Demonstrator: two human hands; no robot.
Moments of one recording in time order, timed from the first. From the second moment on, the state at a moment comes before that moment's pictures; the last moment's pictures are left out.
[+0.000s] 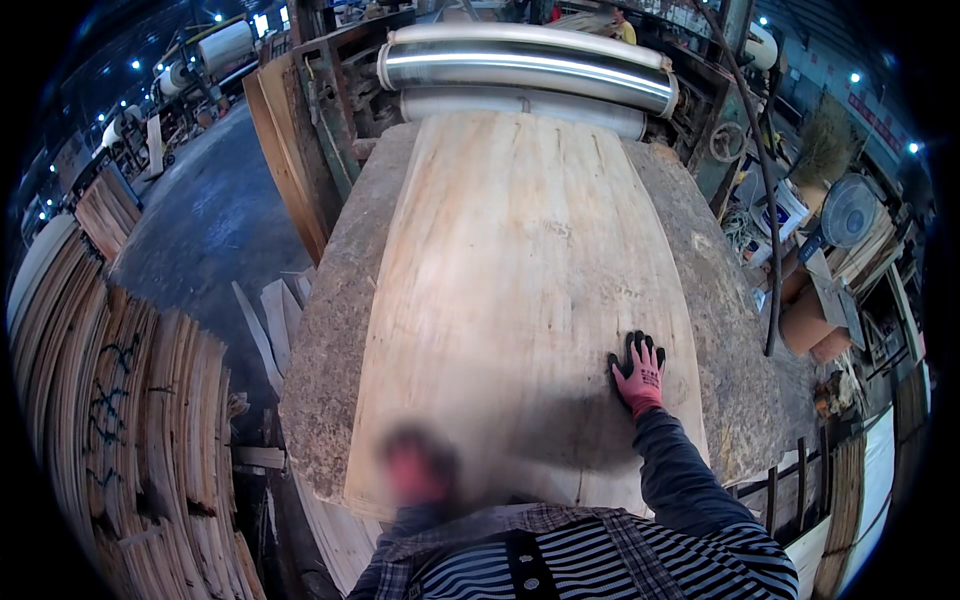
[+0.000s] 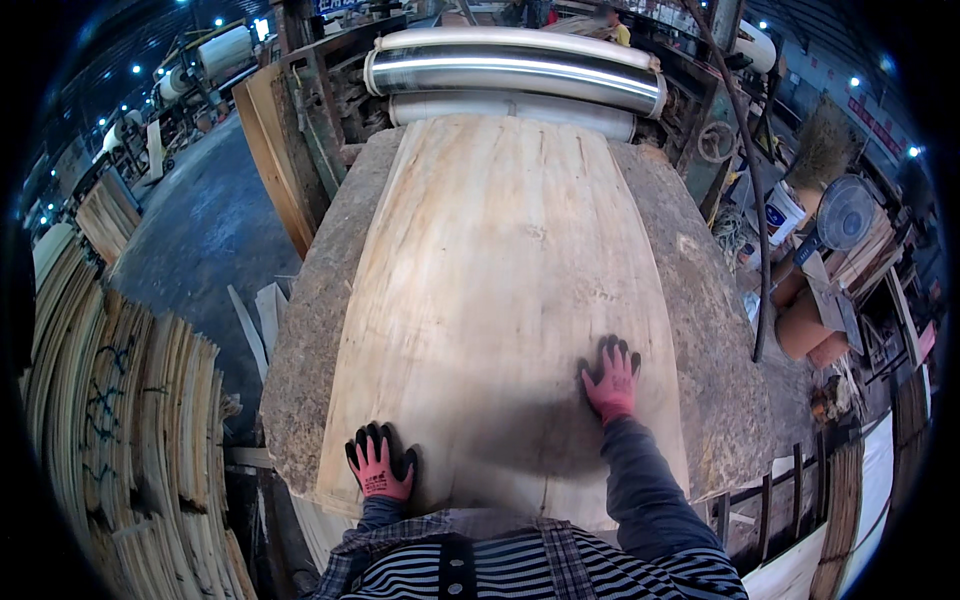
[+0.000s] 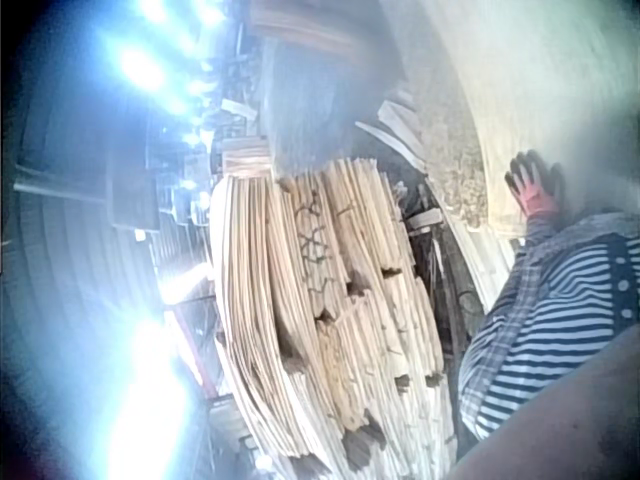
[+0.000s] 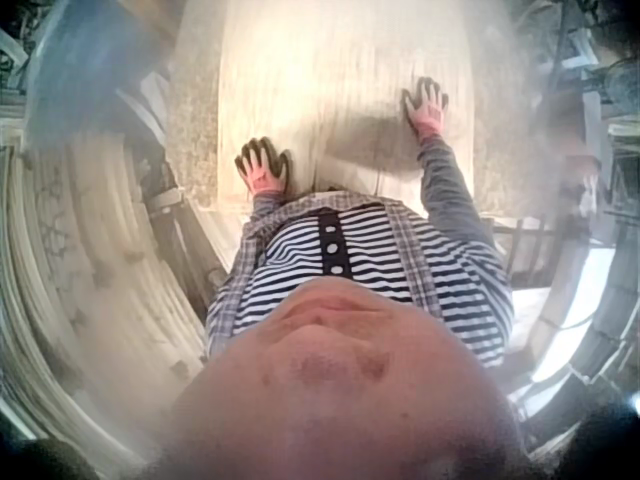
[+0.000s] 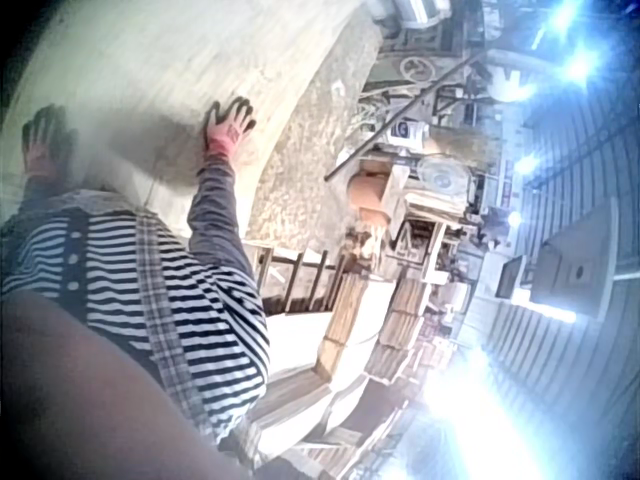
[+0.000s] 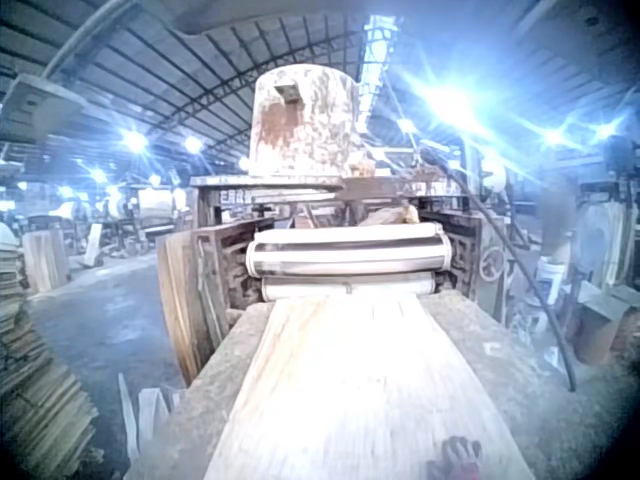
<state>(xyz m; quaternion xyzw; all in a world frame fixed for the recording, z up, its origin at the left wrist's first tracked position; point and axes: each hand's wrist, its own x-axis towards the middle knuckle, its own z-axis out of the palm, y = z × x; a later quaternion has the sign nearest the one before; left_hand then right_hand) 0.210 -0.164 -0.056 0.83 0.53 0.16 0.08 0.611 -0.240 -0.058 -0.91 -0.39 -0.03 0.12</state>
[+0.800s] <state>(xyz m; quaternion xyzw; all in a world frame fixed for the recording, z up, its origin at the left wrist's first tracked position) 0.208 -0.165 -0.056 0.83 0.52 0.17 0.02 0.608 -0.241 -0.052 -0.91 -0.39 -0.02 0.13</state>
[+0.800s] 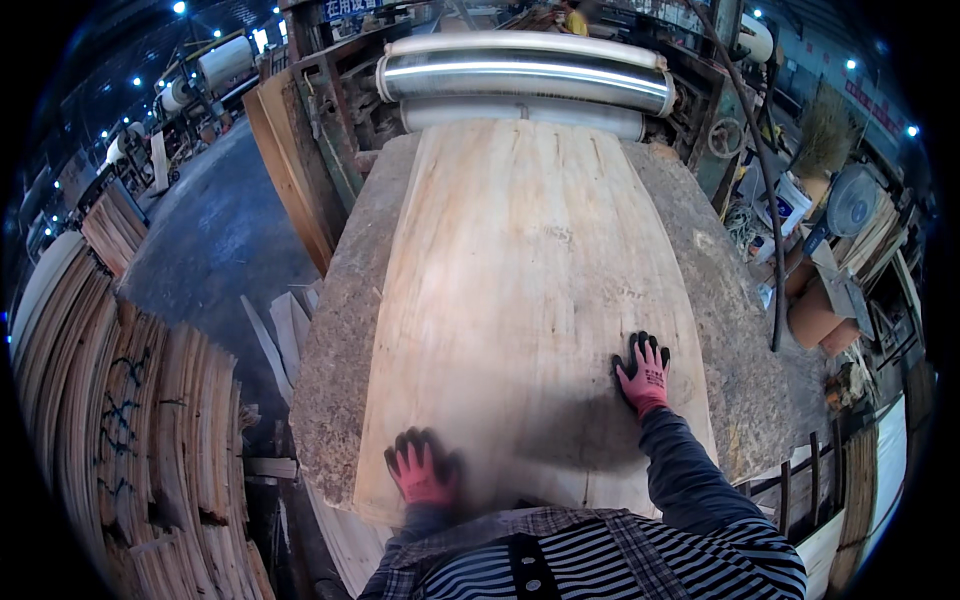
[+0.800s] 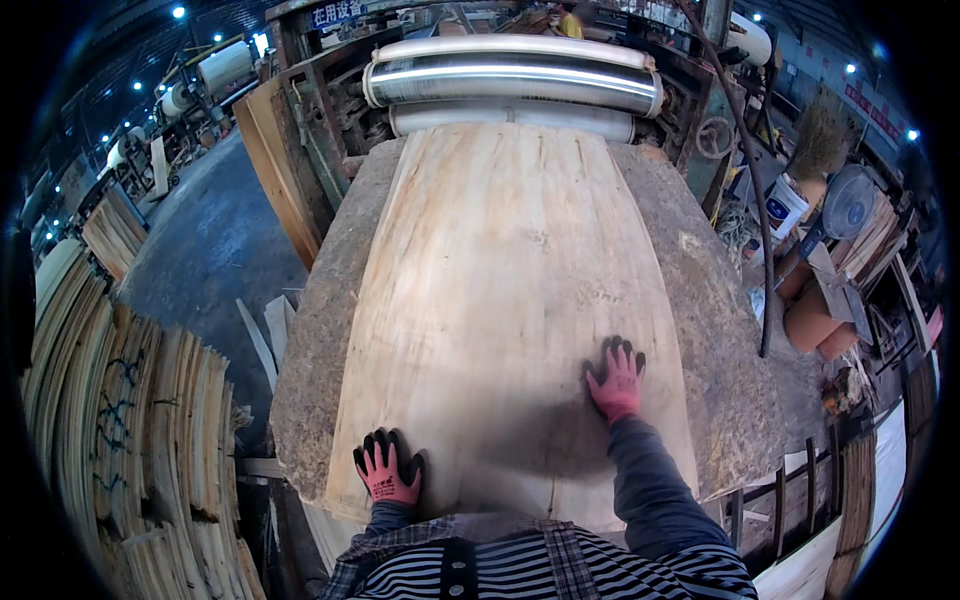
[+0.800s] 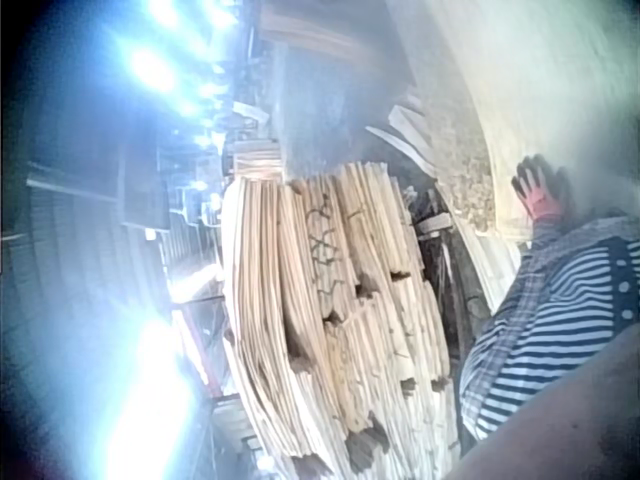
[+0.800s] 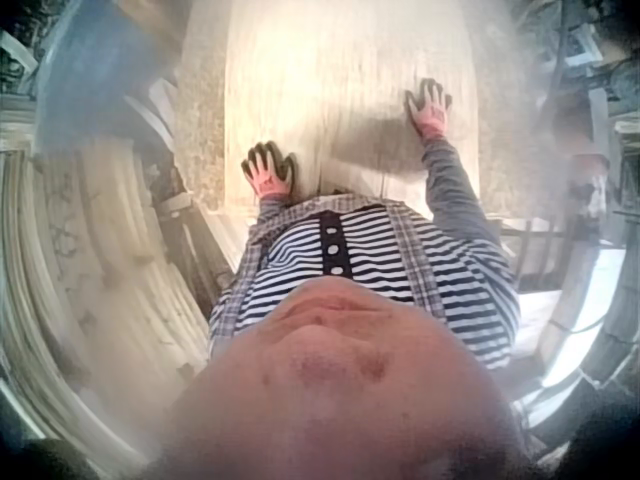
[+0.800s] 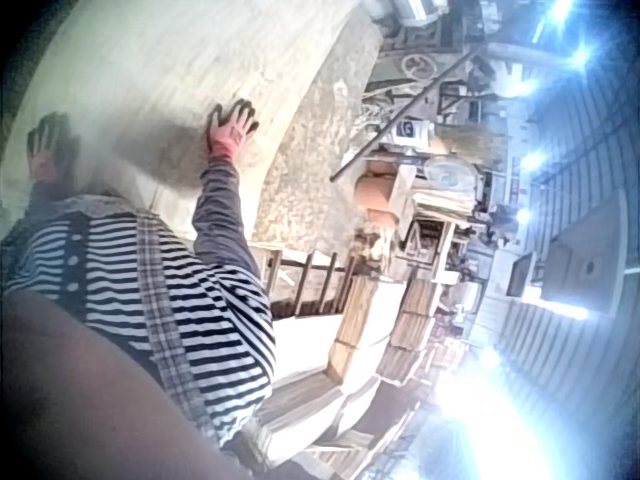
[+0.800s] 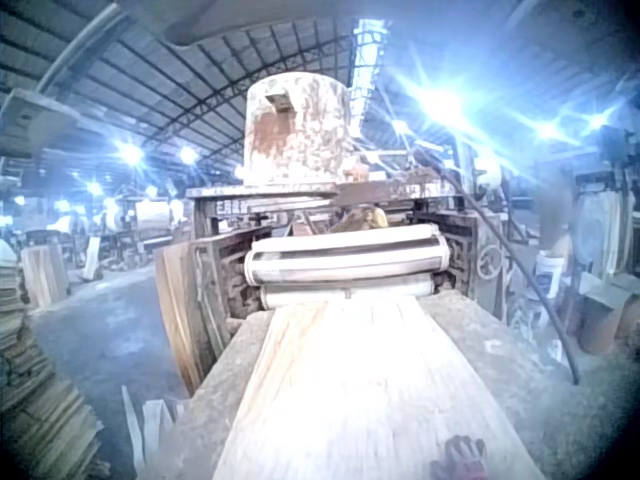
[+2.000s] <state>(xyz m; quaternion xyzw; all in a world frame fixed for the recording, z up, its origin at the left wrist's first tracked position) 0.206 -0.164 -0.068 0.83 0.54 0.14 0.04 0.608 -0.241 -0.053 -0.91 -0.39 -0.02 0.14</state>
